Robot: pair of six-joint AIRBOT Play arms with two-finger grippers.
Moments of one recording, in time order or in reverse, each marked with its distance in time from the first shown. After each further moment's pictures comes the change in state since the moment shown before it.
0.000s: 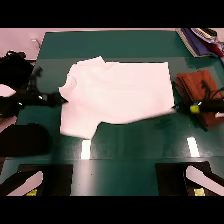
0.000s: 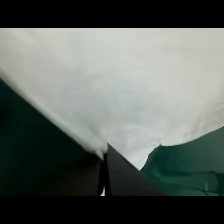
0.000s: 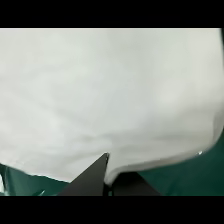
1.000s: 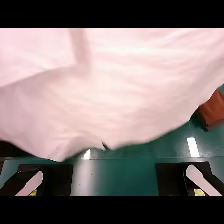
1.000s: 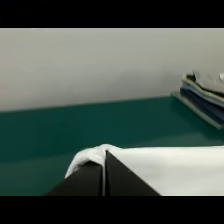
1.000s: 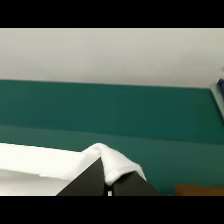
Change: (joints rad) left arm 0.000 0.108 1.052 0.247 -0.164 -0.289; right arm -0.116 0.116 1.157 -0.038 0.233 0.130
